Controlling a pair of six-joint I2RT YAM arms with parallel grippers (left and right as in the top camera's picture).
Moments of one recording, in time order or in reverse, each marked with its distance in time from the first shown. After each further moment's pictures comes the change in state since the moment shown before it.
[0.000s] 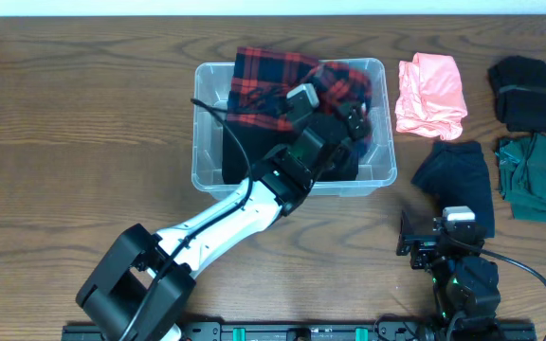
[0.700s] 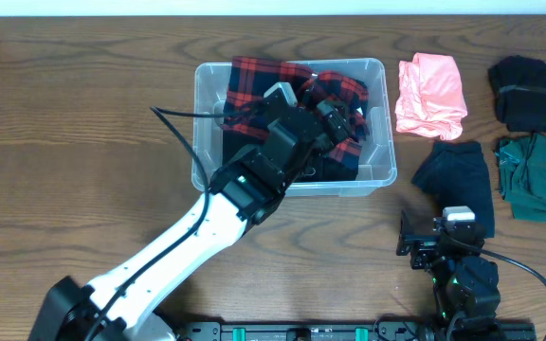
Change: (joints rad) left arm 0.031 -0.244 0.001 -0.214 0.113 0.016; right arm 0.000 0.000 0.000 0.000 0.000 0.000
